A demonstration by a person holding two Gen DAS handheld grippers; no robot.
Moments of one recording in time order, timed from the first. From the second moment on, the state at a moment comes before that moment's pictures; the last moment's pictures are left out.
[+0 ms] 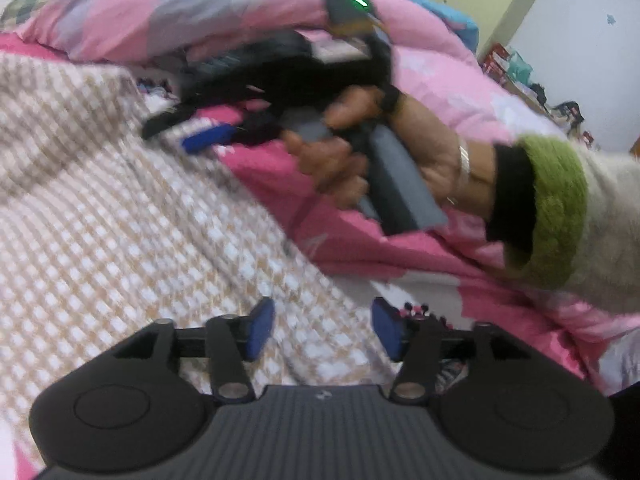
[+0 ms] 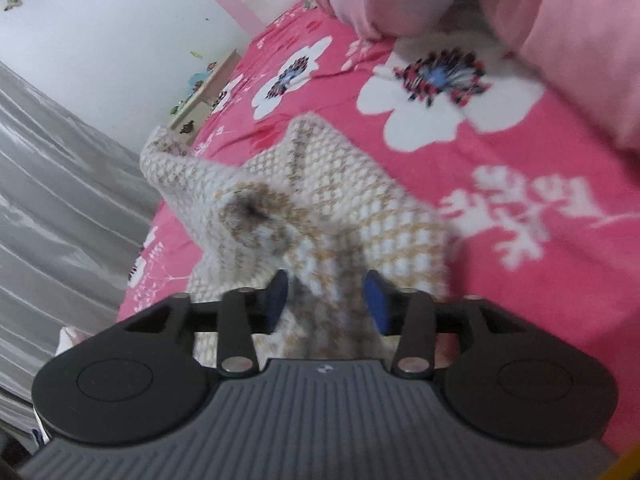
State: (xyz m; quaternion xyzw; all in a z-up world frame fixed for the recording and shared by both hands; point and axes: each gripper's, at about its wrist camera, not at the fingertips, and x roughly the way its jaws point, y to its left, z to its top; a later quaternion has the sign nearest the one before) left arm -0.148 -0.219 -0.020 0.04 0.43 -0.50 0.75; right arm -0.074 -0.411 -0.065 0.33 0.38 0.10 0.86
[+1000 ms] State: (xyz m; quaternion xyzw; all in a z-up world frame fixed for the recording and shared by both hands) left arm -0.120 -0.033 0.127 -0.09 0.36 -0.32 0.87; right arm -0.296 -0.388 0.033 0.14 0.19 -0.01 0.97
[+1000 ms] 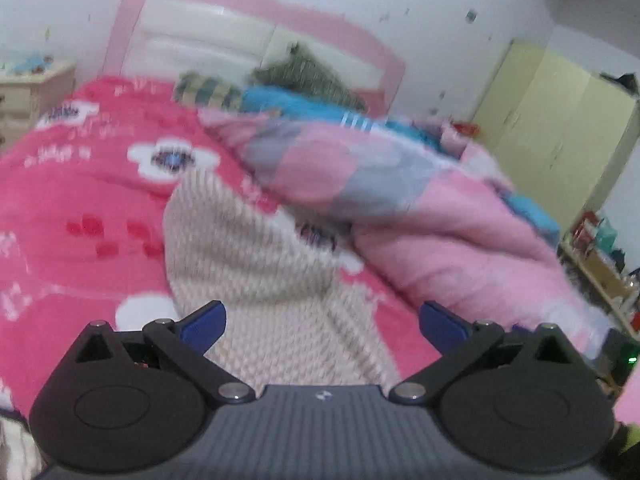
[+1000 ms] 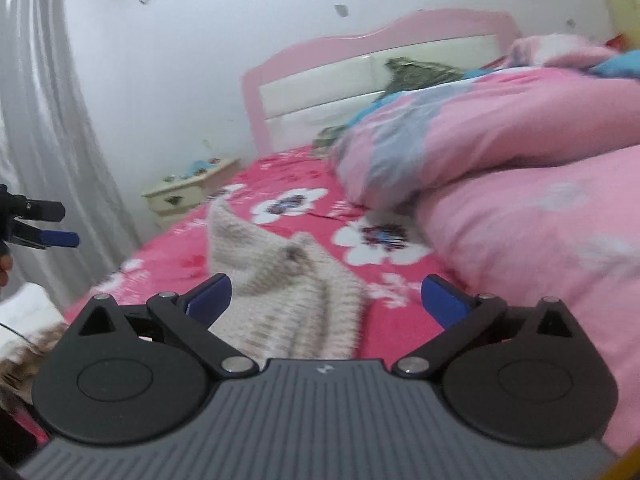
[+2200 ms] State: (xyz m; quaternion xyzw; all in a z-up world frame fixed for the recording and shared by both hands) left arm -0.162 -0.118 -0.039 0.12 0.43 -0.36 0.82; right arm -0.255 -0.348 -0.061 0.17 0.40 0.01 0.90
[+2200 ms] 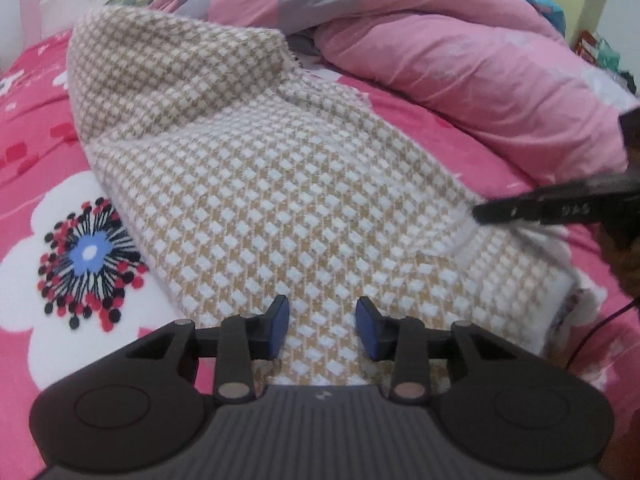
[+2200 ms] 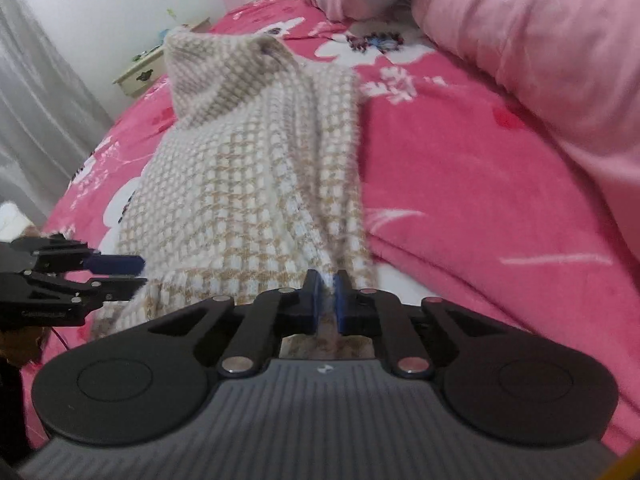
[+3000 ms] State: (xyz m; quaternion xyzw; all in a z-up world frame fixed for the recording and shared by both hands) left arm -0.172 -0.132 -0.008 0.14 0.37 -0.41 0.82; right arm -0.264 -0.339 -0.023 0.02 0.39 0.02 0.92
